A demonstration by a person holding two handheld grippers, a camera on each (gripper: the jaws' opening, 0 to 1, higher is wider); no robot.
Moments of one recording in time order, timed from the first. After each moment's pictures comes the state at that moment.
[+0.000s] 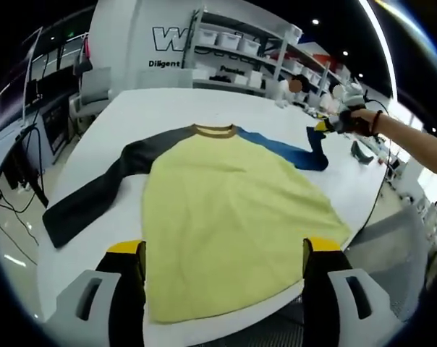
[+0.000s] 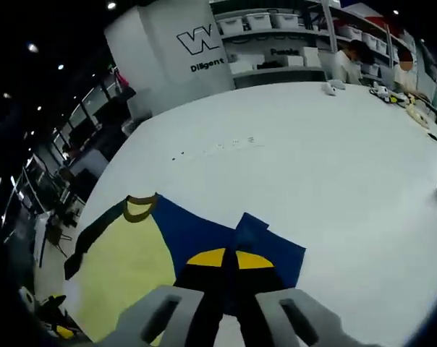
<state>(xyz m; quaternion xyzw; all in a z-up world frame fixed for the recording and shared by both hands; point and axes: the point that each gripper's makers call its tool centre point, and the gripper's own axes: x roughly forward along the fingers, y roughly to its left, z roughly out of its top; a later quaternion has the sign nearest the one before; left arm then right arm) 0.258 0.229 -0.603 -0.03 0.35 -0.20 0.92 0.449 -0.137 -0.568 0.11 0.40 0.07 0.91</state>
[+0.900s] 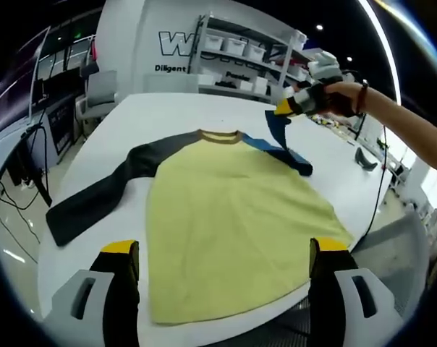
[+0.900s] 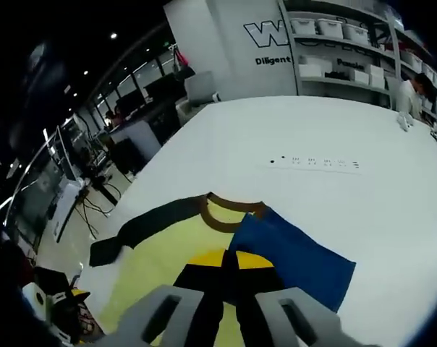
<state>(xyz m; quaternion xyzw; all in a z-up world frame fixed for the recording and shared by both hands) 0.260 0.233 -0.600 -0.04 0.33 -0.18 0.93 0.481 0.036 -0.546 0.05 0.39 0.21 0.89</state>
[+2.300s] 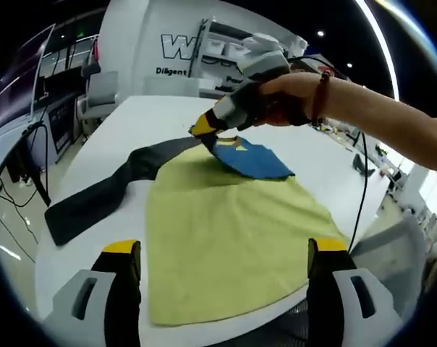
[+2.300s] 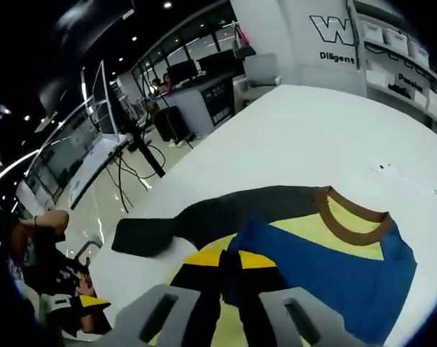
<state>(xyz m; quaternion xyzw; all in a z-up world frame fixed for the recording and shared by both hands) 0.261 0.234 -0.595 -0.06 0.32 -0.18 0.93 0.456 0.217 -0.593 -0.01 0.41 0.35 0.84</state>
